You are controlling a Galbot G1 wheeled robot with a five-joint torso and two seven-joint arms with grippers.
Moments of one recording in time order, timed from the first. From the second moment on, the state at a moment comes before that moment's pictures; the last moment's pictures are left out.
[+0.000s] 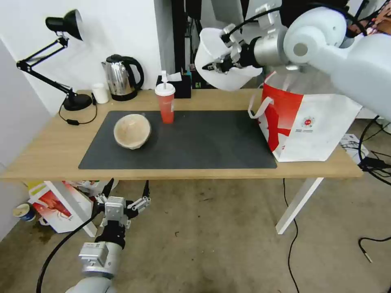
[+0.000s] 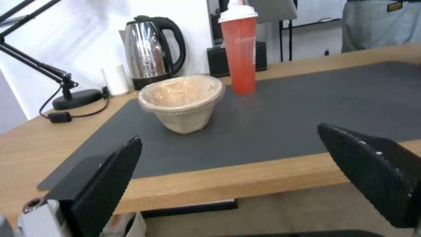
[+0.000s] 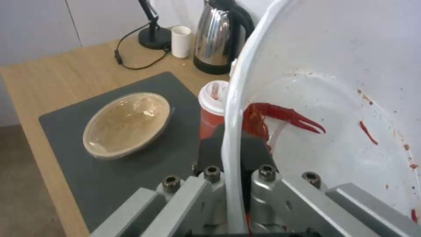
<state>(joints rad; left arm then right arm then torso) 1.80 -1.50 -0.55 -2.30 0.00 0.00 0.00 0.58 0.78 -0.81 1.62 1.41 -0.72 -0.12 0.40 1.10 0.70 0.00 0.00</state>
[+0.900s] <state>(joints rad) 1.80 -1.50 -0.55 -2.30 0.00 0.00 0.00 0.65 0.68 -0.87 1.55 1.38 -0.72 -0.15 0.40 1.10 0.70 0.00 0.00</state>
